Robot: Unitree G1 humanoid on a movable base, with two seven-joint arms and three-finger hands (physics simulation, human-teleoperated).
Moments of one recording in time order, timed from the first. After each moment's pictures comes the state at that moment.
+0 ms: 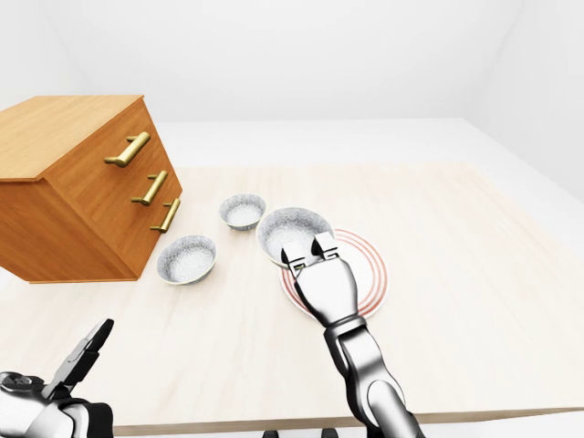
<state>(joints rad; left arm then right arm) 0.20 0.01 0.68 -0.21 -0.35 0.09 0.52 0.03 0.08 0.46 -0.24 -1.62 0.09 0.00</state>
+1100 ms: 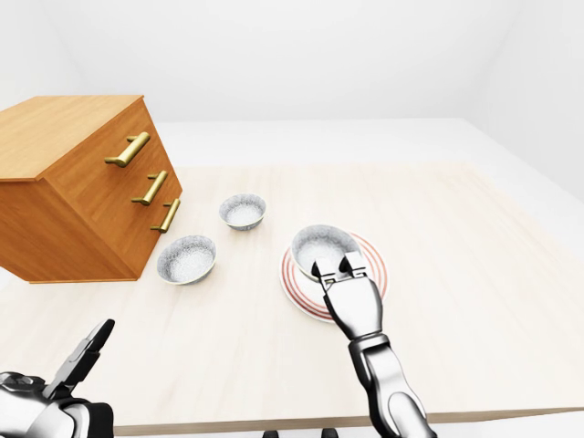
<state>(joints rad) 0.20 0.01 0.68 -0.21 -0.35 0.09 0.52 0.14 0.00 0.36 -0.16 -1.53 0.09 -0.17</state>
